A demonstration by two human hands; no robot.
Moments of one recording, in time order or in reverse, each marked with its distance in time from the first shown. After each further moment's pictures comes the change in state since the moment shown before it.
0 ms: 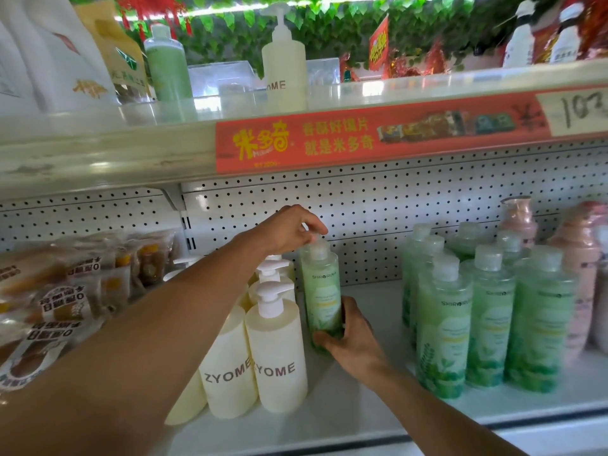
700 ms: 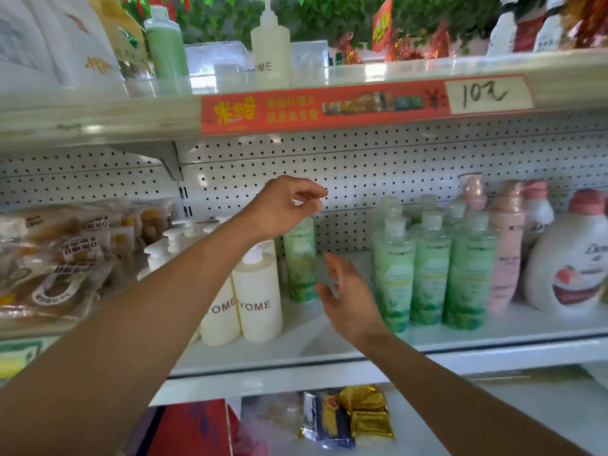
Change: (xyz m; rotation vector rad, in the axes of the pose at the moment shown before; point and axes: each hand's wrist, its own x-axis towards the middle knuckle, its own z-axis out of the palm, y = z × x) left_hand -0.082 0.091 0.008 -0.255 0.208 0.044; right_hand -0.071 -0.029 -0.048 -0.236 0.098 -0.249
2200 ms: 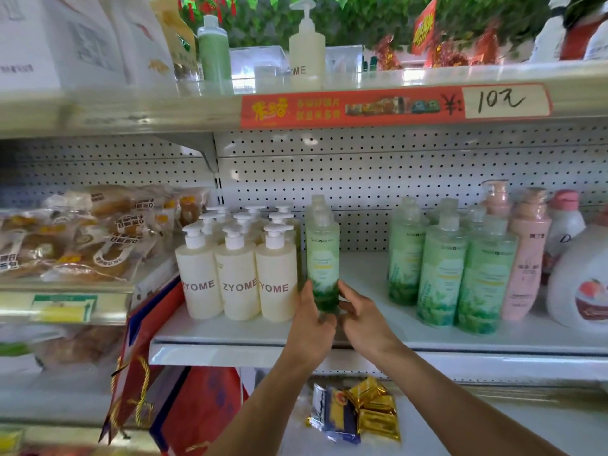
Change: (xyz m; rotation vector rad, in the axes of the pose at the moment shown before) left_hand -0.134 -0.033 0.144 -0.389 0.265 -0.453; right_hand -0.035 0.015 0.001 0.284 -0.320 0.128
